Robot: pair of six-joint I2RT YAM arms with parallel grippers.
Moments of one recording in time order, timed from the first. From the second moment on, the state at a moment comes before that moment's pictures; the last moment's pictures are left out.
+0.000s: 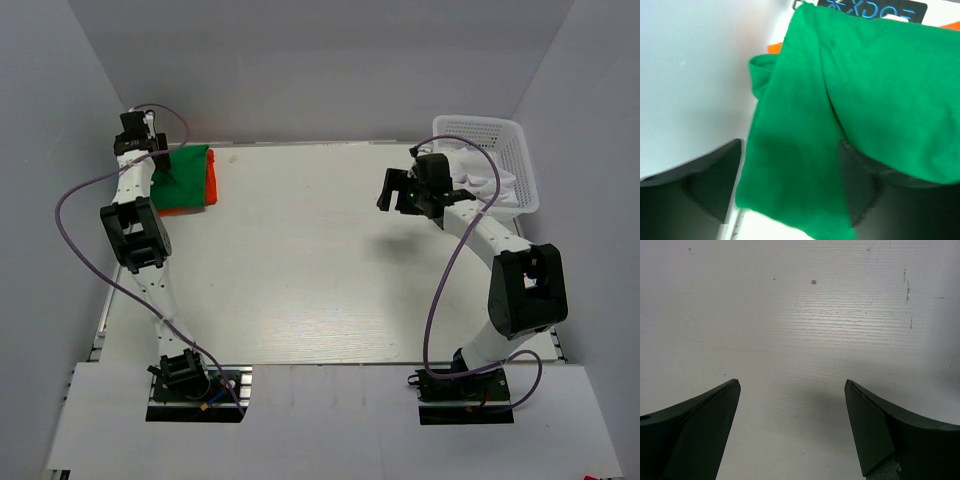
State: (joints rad) left arm 0.27 2.39 2.19 -0.53 -0.23 0.16; right arm 0.29 1.63 1.17 -0.25 -0.09 0.31
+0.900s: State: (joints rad) left arm 0.02 1.95 1.61 -0.36 0.25 -0.09; right arm 0.29 1.50 0.95 -0.10 -0.22 0.33
